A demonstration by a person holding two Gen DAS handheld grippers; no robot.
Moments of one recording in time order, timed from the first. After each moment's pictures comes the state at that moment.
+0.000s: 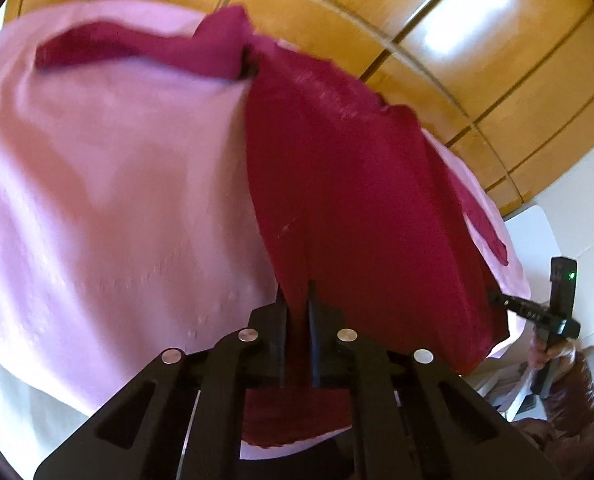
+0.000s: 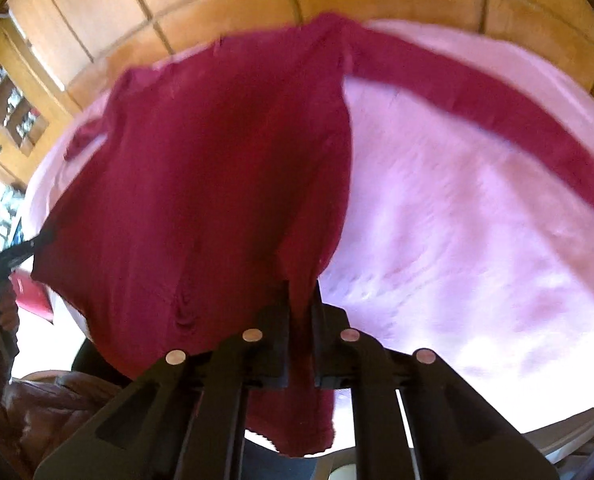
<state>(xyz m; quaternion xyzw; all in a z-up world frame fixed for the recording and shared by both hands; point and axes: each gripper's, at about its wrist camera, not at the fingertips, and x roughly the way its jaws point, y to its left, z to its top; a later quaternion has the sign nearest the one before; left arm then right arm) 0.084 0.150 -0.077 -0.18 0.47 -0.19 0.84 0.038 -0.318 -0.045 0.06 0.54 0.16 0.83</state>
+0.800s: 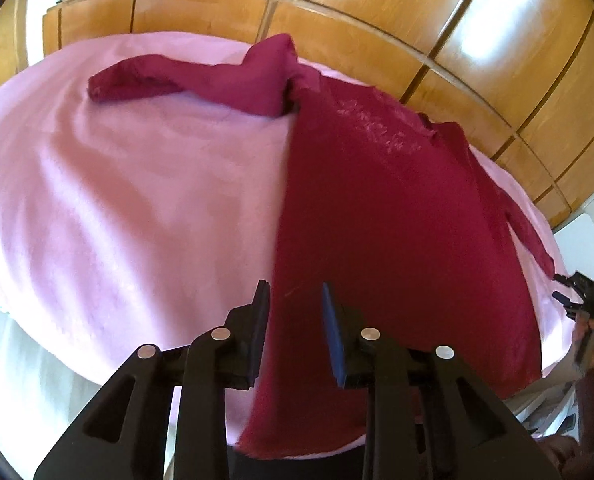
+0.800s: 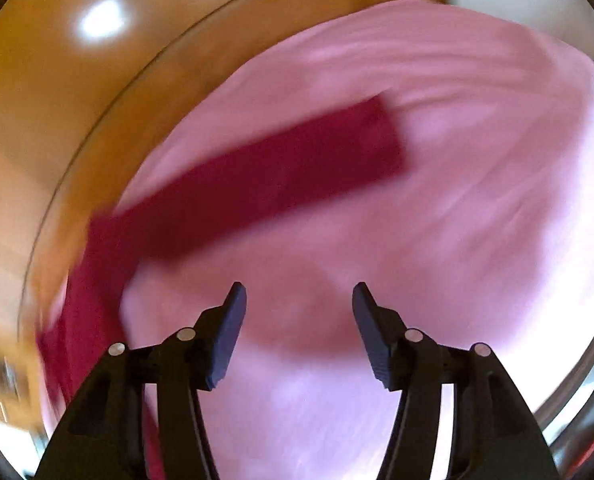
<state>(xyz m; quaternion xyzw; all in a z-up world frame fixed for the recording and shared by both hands) 0.083 0.146 -0.073 -0.13 0.46 -0.09 0.88 0.086 -0.566 -0.082 0.35 0.44 -0.14 0.81</state>
